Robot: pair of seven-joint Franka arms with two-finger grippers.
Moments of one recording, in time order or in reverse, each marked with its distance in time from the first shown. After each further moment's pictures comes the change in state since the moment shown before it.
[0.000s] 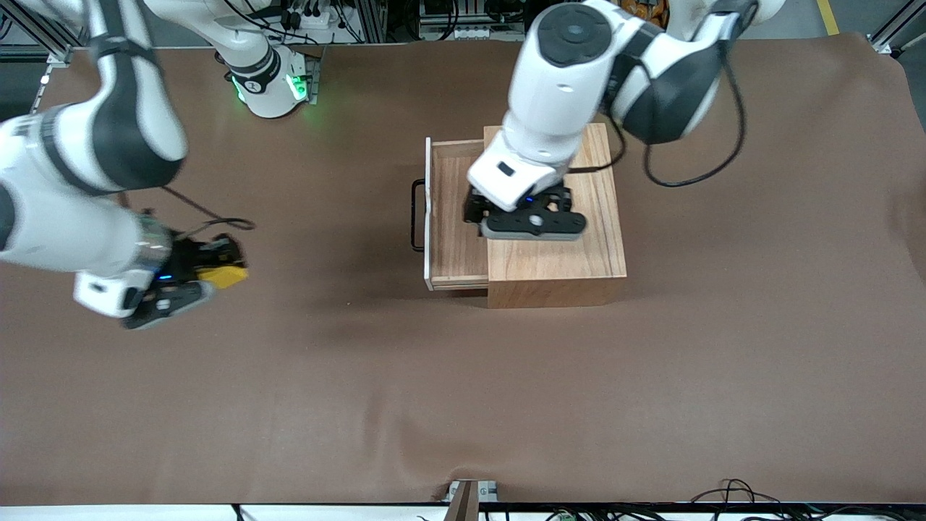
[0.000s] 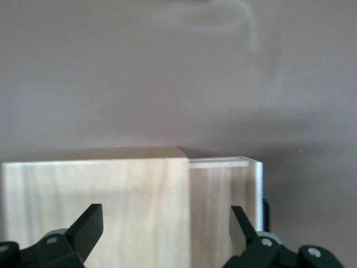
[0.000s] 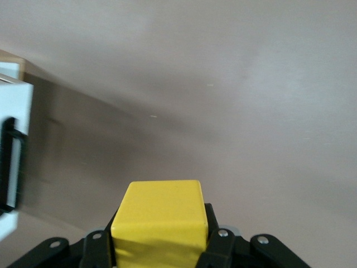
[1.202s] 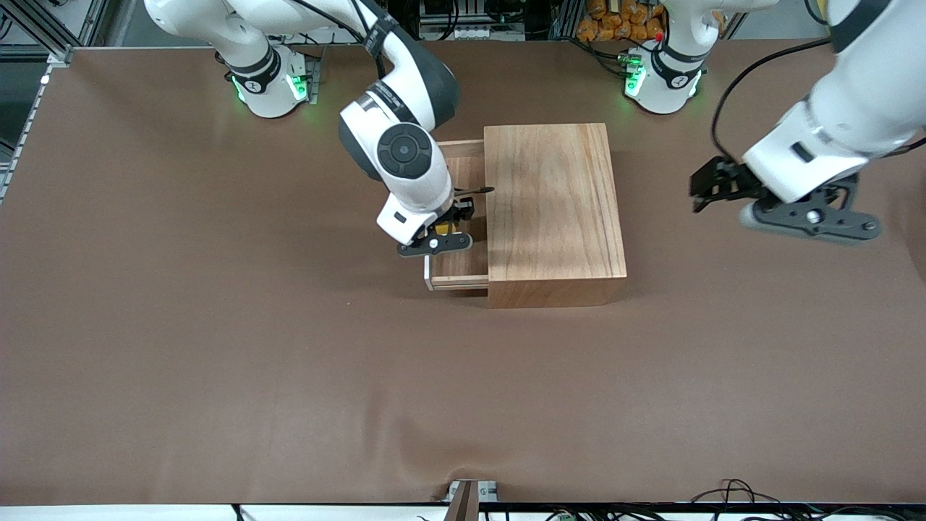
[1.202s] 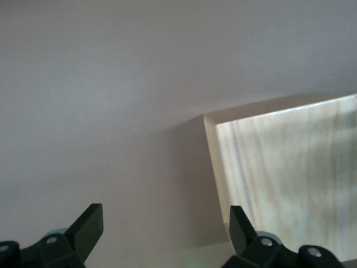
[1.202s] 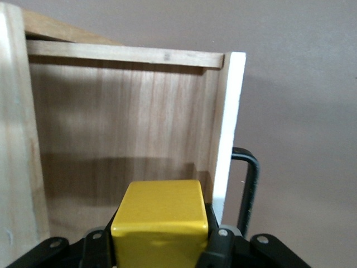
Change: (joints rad) left arm 0.503 -0.248 -0.107 -0.082 -0.012 -0.372 0.581; right arm 0.507 0.183 -0.005 -0.041 0.018 0.303 0.676
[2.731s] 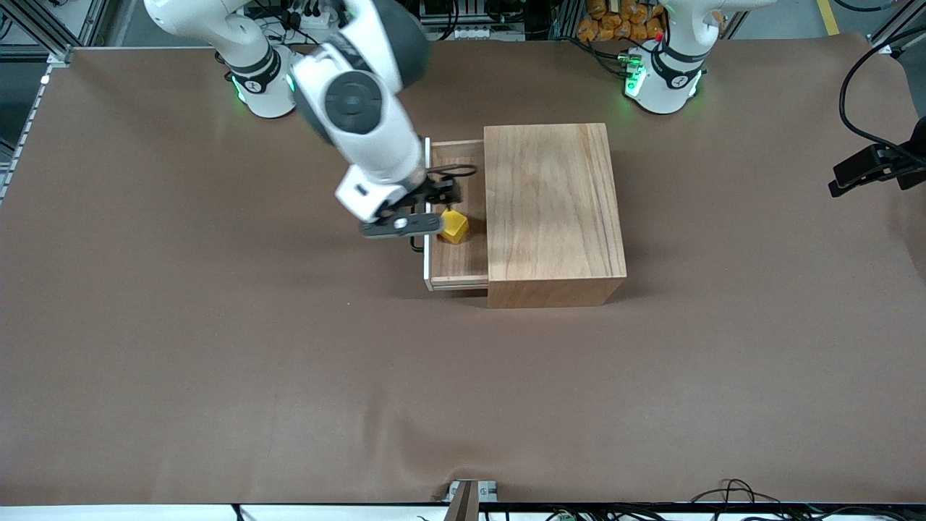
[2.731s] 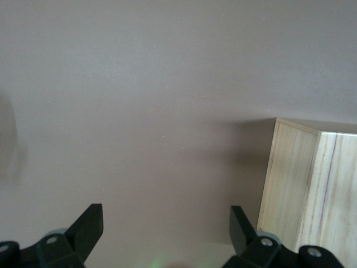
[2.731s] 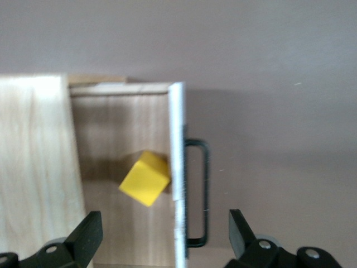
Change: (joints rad) left arm 0.016 -0.127 0.277 -0.160 -0.002 0.049 -0.014; right arm -0.085 -0.173 -0.036 0.014 -0.005 -0.143 0.025
